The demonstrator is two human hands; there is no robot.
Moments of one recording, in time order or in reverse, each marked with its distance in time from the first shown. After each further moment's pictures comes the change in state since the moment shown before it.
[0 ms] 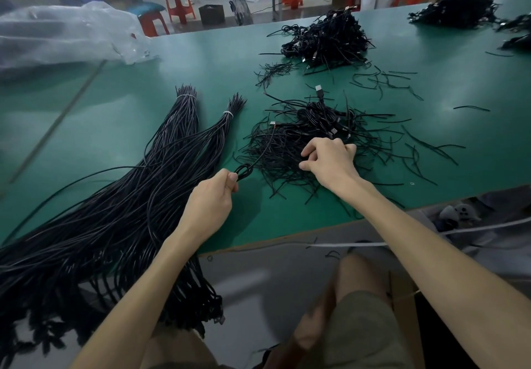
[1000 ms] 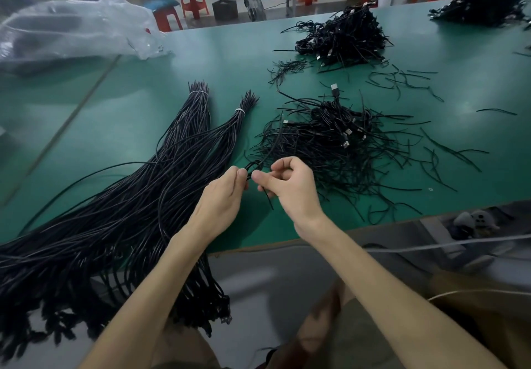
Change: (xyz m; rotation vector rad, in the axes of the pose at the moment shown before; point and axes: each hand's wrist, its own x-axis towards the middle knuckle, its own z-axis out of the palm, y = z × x) left_hand 0.000 -0.001 -0.002 -0.112 -0.029 -0.024; right_hand -0.060 -0.069 0.052 1.117 -0.103 0.096
